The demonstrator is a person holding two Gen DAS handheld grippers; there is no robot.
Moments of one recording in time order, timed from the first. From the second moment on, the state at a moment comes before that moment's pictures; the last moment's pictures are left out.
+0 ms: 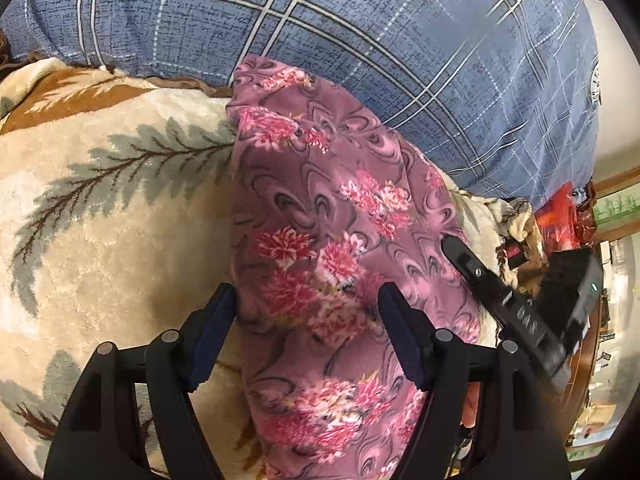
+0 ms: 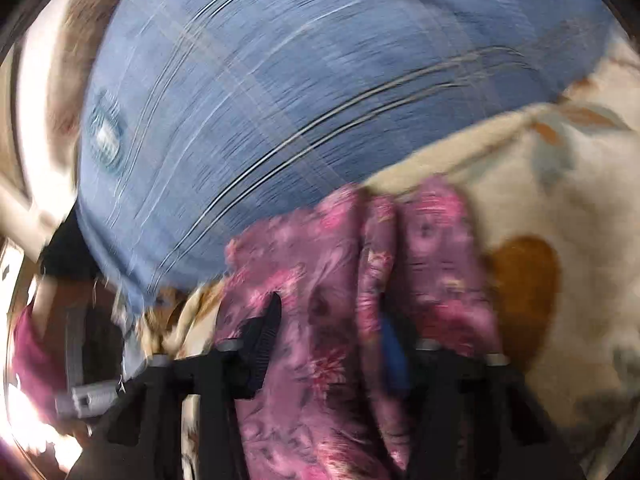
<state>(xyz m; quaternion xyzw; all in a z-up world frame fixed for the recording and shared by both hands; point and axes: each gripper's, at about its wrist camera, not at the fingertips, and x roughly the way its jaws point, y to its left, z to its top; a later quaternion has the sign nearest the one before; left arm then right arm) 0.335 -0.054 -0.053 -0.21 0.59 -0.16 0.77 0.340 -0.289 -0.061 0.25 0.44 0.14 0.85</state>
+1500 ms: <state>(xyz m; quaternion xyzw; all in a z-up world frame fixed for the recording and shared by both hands) 0.227 -0.091 -0.065 -0.10 0.61 -0.14 0.78 0.169 -0.315 -0.045 0.32 0.37 0.11 0.87</state>
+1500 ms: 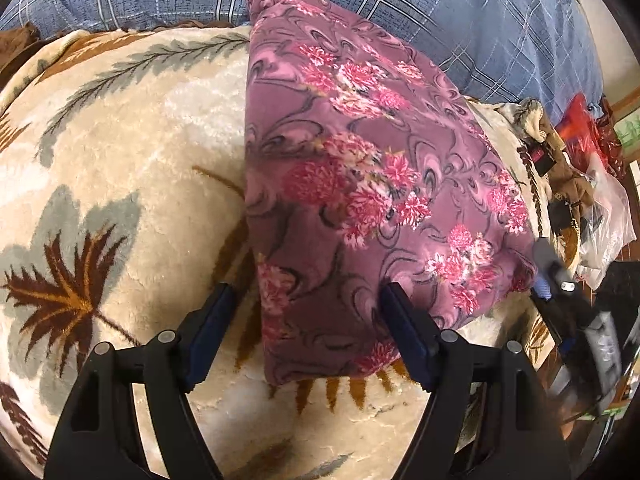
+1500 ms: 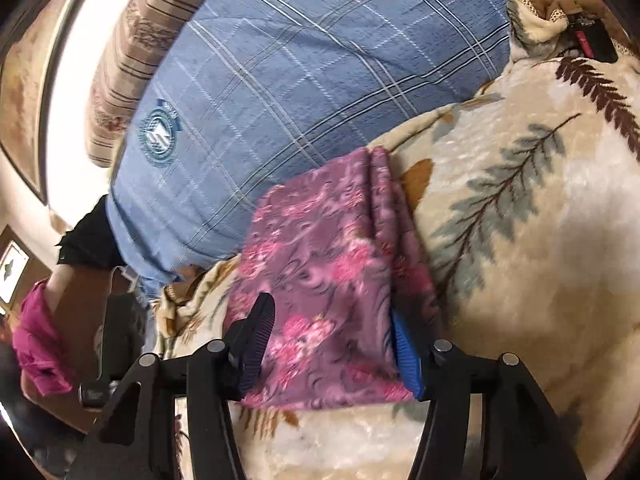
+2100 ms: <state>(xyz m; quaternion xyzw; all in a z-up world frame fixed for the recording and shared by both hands) 0.223 -0.063 -0.027 -0.15 0.57 -0.17 0.79 0.133 -0.324 0.003 0.26 0.22 0.06 0.94</state>
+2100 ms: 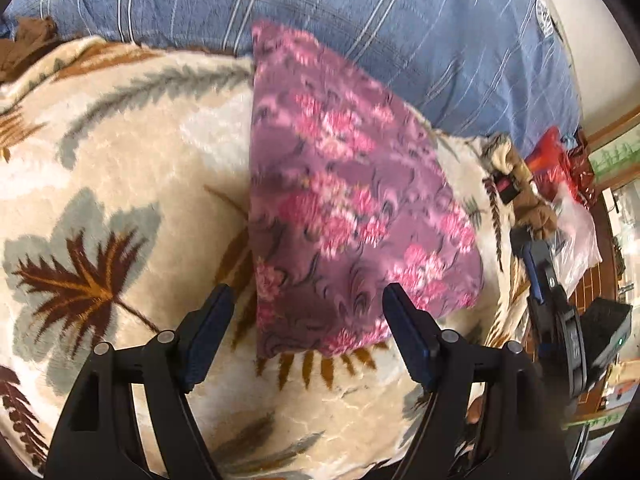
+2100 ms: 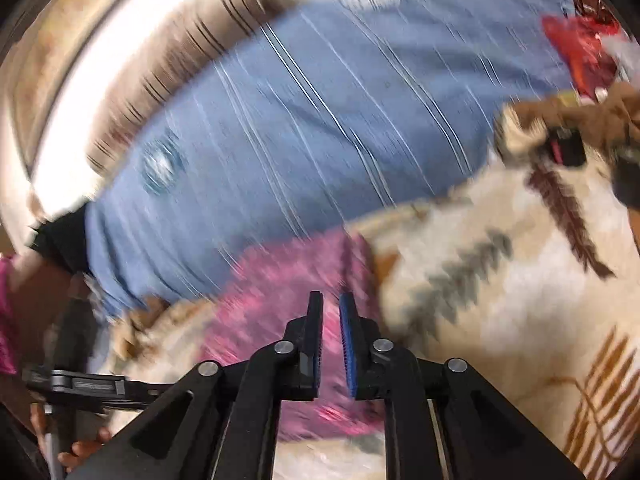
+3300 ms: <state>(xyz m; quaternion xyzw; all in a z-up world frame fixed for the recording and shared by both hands) 0.337 -0.068 -0.072 -0.16 0.58 -0.13 0.79 0.317 -0.333 -0.044 0.32 0.38 0.06 0.87</state>
